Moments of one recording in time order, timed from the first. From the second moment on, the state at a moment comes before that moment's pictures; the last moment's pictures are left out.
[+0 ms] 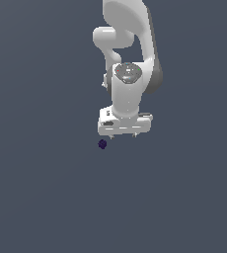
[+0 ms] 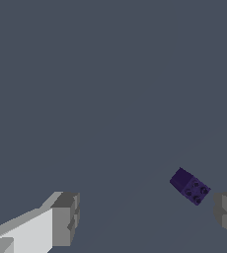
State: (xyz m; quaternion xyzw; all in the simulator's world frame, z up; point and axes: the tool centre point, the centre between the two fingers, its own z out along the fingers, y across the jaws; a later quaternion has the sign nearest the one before) arm -0.004 0.042 0.156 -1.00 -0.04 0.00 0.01
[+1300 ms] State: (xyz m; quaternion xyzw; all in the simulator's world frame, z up) arm -0.002 0.005 0.148 -1.00 0.03 -0.01 0.01
